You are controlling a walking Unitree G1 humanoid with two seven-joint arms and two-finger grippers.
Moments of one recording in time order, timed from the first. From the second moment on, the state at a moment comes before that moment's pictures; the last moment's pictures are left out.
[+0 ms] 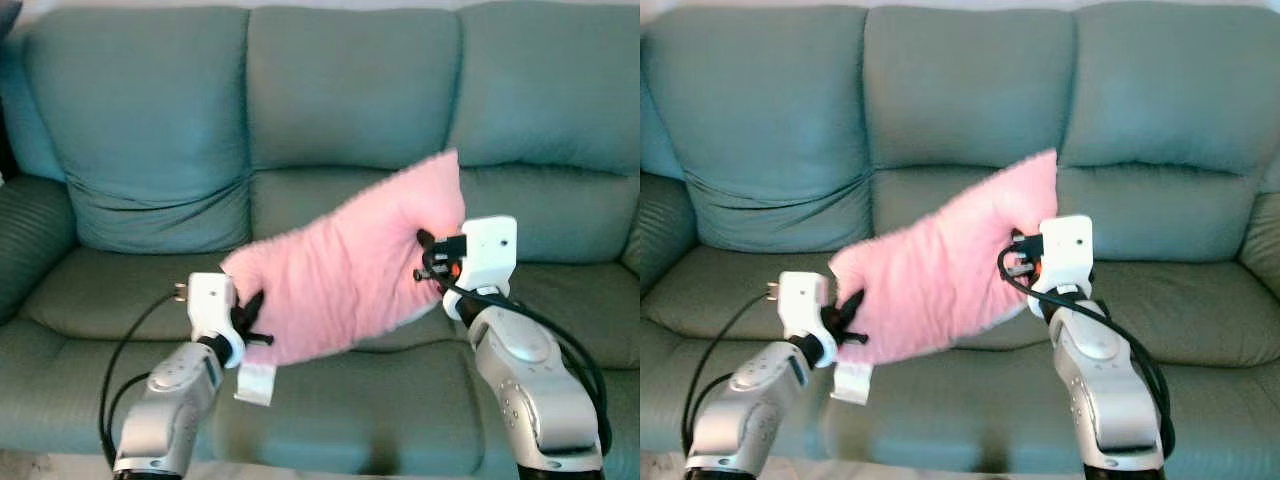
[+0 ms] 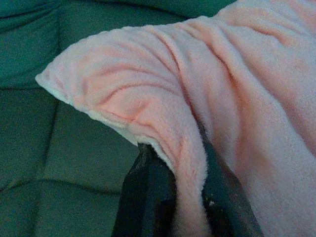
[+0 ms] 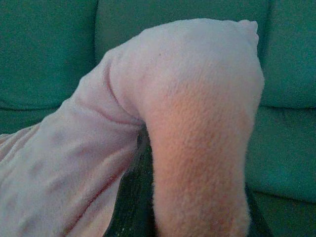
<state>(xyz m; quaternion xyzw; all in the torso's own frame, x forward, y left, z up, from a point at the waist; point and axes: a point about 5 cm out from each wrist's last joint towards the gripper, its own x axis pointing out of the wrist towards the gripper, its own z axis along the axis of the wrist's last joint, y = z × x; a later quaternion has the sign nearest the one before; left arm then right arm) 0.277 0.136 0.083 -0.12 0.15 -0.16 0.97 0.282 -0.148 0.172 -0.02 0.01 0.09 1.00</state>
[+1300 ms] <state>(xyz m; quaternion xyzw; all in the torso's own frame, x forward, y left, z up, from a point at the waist) 0.324 0.121 0.044 -0.08 0.17 -0.19 0.96 0.275 -0.217 0.079 0.00 0.15 -0.06 0.99</state>
